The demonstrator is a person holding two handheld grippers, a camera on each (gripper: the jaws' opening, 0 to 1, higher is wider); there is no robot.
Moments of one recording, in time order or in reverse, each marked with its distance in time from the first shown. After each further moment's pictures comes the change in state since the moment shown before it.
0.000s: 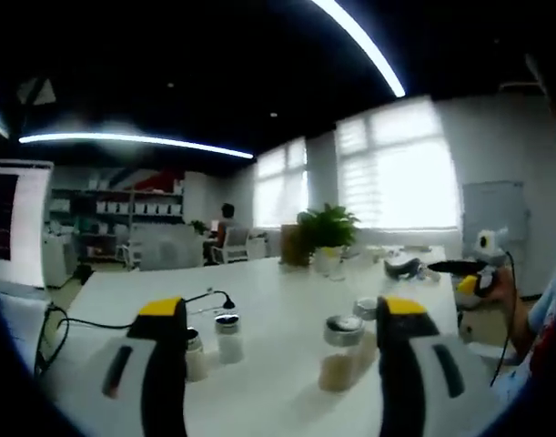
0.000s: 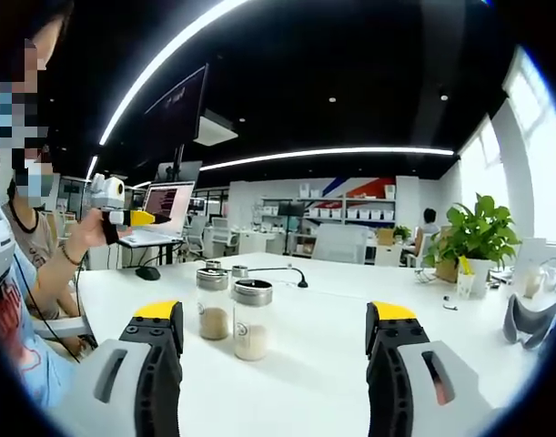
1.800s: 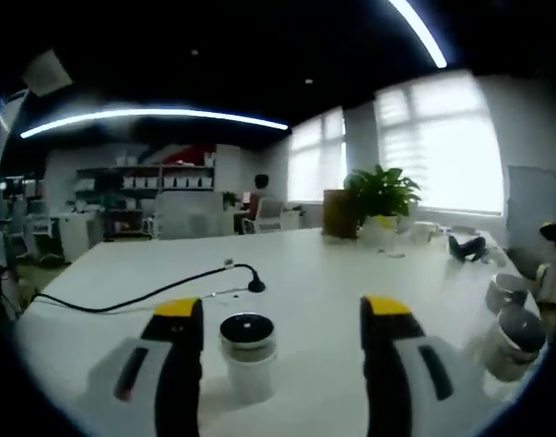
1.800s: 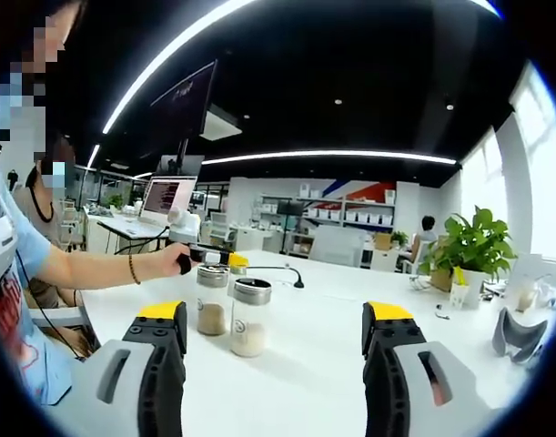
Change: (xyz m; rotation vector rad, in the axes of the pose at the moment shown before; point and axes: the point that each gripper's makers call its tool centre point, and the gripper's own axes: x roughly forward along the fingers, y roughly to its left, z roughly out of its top) left arm 0.167 0.080 -0.102 -0.027 0.132 0.204; right arm -0.010 0.003 0.006 -0.060 0.012 -0.010
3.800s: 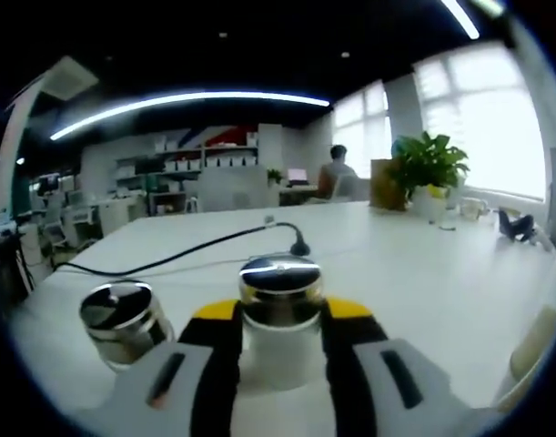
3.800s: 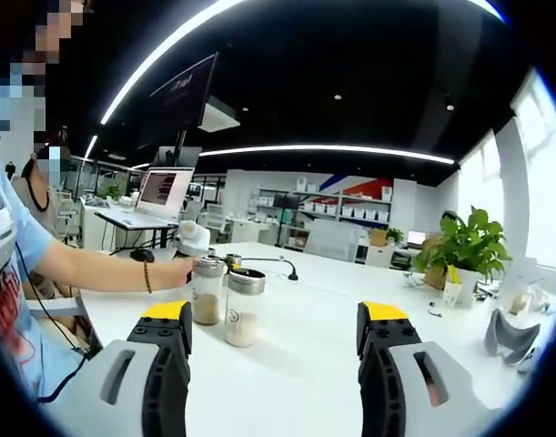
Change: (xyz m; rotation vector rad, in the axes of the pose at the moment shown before) left arm 0.019 0.025 -0.056 0.013 0.092 0.215; right arm -0.006 -0.006 -0.009 -0.023 0.040 -0.019
